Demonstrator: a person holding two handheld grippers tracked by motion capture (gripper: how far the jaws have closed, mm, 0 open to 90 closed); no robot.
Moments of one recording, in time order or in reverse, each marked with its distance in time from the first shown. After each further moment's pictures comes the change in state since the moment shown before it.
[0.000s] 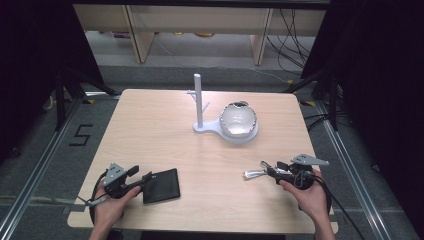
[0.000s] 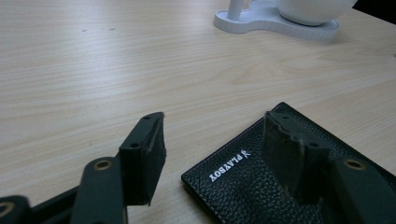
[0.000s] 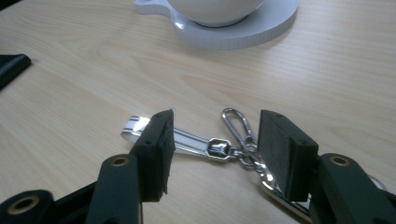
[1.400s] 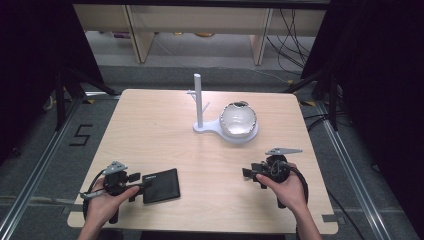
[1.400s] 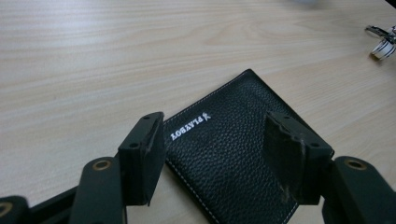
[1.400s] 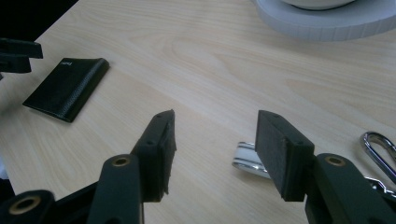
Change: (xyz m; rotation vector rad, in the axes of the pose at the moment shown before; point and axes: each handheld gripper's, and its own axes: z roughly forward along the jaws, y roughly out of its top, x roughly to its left) left arm -0.006 0.020 -0.014 0.248 -0.076 -0.116; right arm 0.052 0.034 0.032 0.154 0.180 0.082
